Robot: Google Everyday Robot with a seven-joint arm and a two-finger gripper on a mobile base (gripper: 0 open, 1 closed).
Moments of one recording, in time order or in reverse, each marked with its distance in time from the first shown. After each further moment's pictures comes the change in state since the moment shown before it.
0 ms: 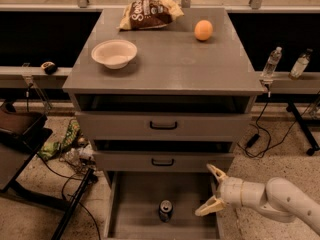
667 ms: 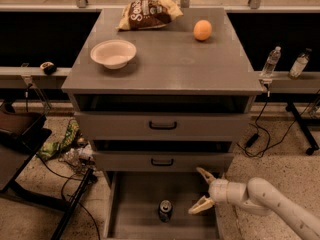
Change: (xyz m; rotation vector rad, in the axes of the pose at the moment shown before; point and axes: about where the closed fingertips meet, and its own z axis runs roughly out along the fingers) arm 0.091 -0.024 0.073 -0.053 -0.013 -0.067
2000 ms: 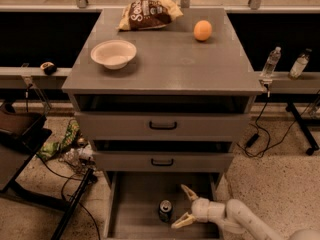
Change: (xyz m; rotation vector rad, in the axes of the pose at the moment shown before) arm 0.084 0.052 0.100 -0.045 -0.181 0.112
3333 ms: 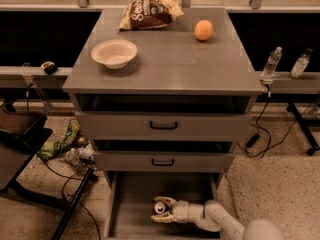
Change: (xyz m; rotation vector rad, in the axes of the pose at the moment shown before) arm 0.037 0.021 0.091 -0.124 -0.144 0.045
